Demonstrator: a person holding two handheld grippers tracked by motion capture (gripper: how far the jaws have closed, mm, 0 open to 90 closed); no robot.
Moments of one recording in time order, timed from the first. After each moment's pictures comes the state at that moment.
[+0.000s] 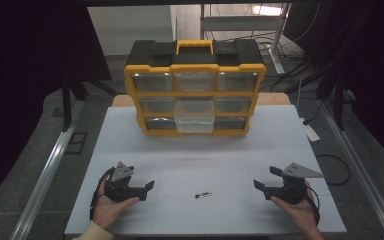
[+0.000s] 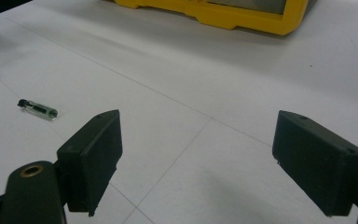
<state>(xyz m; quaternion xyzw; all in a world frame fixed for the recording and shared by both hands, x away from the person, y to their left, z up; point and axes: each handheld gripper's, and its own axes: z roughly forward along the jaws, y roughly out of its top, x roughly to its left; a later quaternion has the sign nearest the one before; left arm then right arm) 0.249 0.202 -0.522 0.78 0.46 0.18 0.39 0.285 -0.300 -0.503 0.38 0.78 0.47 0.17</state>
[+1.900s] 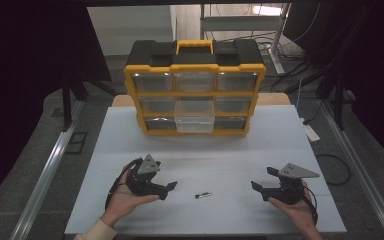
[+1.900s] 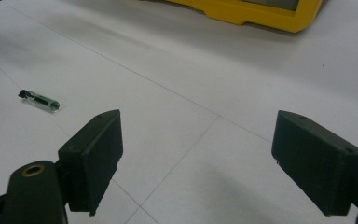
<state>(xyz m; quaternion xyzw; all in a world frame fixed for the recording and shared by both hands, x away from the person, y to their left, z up) 0.264 0.138 -0.476 0.85 0.34 0.14 0.38 0.286 -0.293 -0.506 0.36 0.79 0.46 0.17</state>
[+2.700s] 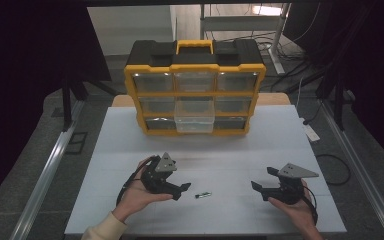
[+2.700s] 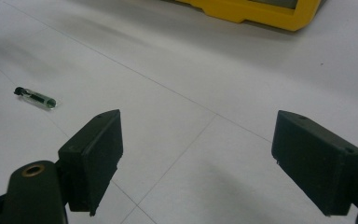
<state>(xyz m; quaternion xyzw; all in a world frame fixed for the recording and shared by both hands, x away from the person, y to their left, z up) 0.272 0.101 -0.466 0.87 0.29 0.12 0.37 0.287 -0.293 -0.507 0.36 0.80 0.45 0.17</state>
